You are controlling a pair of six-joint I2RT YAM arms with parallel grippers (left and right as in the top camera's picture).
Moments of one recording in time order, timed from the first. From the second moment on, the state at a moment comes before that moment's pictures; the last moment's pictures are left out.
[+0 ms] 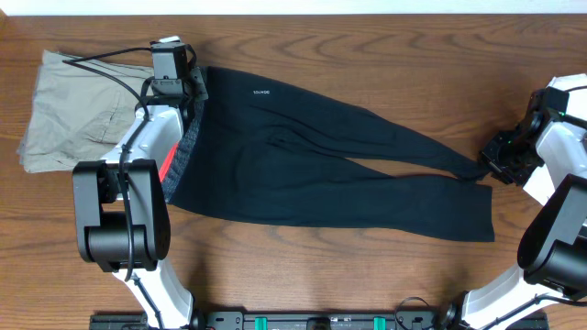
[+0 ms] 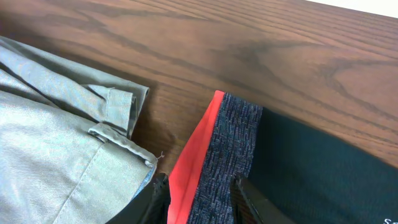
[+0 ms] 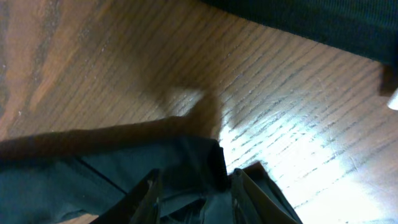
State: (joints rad) left arm 0.01 1.95 1.28 -0.08 -0.17 -0.20; right arm -0.38 1.86 1.22 -0.82 -0.08 0.42
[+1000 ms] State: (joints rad) left arm 0.01 1.95 1.28 -0.09 -0.17 -0.20; right arm -0.38 1.89 1.39 -0.85 -0.08 0.41
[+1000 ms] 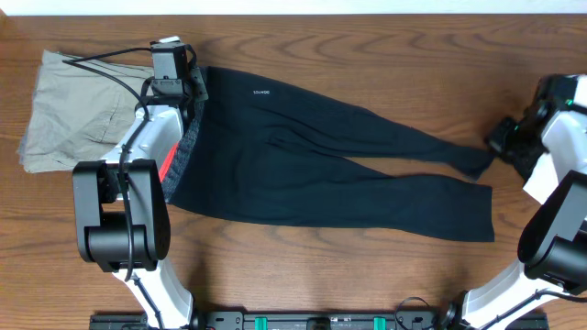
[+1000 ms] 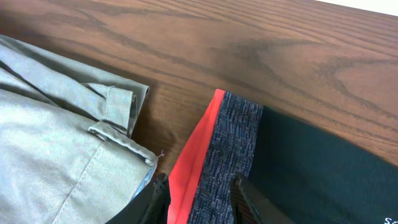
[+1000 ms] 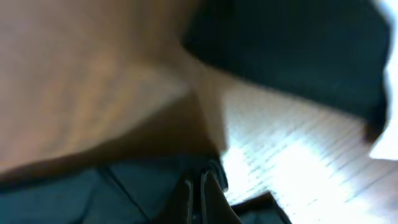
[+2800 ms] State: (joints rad) left arm 0.01 1.65 1.29 -0.46 -0.17 -0.19; right arm -0.38 1.88 1.40 -0.80 -0.05 0.31
